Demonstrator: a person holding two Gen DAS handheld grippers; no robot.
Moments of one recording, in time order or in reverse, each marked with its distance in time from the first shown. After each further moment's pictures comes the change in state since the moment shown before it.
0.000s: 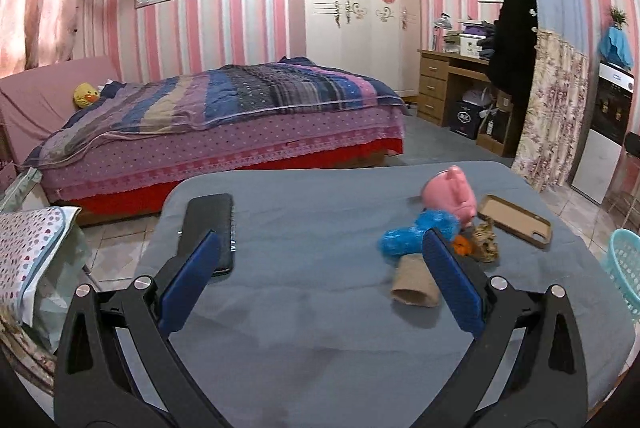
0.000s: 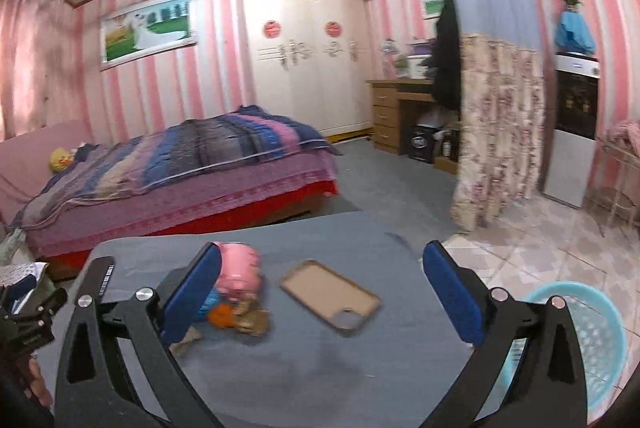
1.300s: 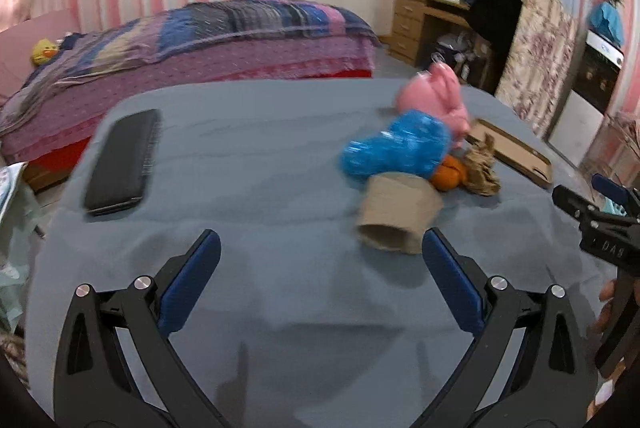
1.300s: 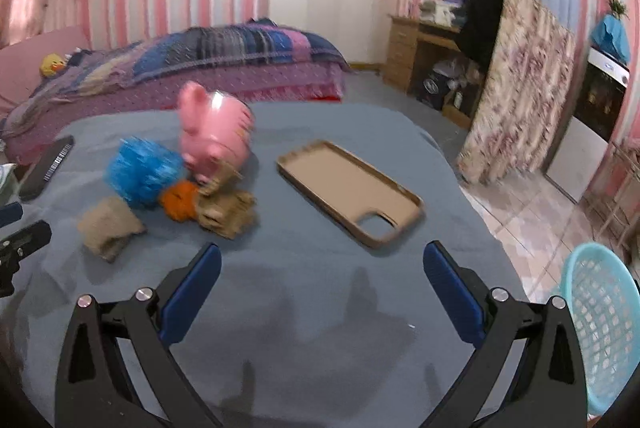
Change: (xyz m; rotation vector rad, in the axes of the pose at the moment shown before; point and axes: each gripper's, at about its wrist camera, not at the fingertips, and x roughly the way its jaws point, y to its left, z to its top) left arm 0.084 -0.044 -0.053 0.009 0.250 -0.147; right arm 0.093 0.016 -0.101 -0.159 0.285 -0.070
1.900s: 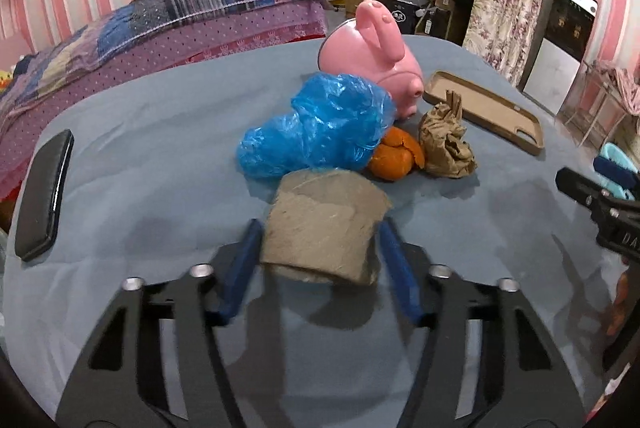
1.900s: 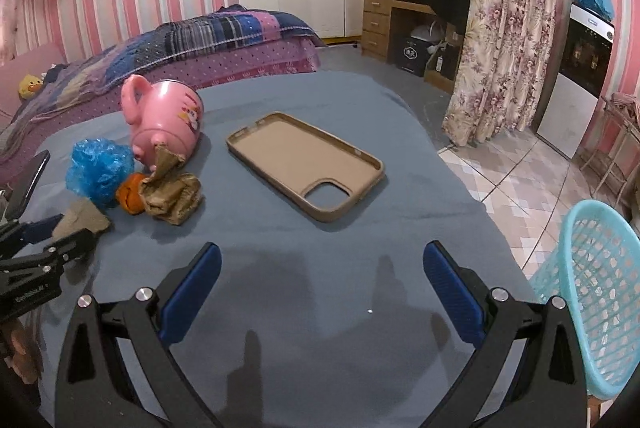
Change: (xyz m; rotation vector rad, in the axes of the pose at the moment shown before) left arm 0.054 -0.056 0.012 0.145 0.110 -0.077; right arm 0.019 -0.034 -0.006 0.106 0.063 -0.016
